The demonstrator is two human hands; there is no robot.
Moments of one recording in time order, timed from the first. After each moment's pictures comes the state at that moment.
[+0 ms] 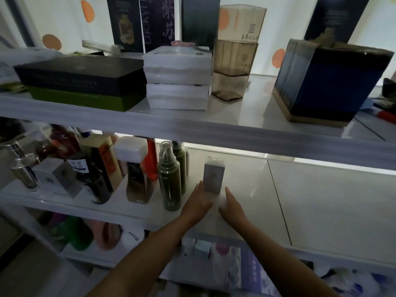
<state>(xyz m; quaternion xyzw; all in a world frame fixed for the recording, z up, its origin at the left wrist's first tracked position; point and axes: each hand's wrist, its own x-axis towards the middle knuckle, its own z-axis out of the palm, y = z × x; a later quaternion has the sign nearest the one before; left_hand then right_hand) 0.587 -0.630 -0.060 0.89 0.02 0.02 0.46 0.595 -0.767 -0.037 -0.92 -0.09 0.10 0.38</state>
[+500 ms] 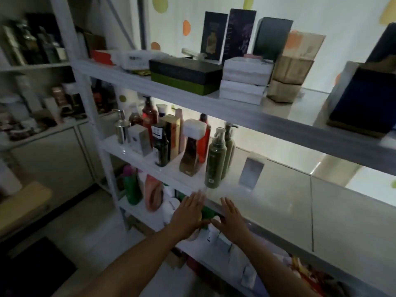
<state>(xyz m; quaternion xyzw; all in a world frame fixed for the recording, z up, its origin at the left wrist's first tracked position) 0.408 -0.586 -0.072 0.99 0.08 -0.01 0.09 0.484 -0.745 -0.060 -0.91 -0.34 0.12 0.19</state>
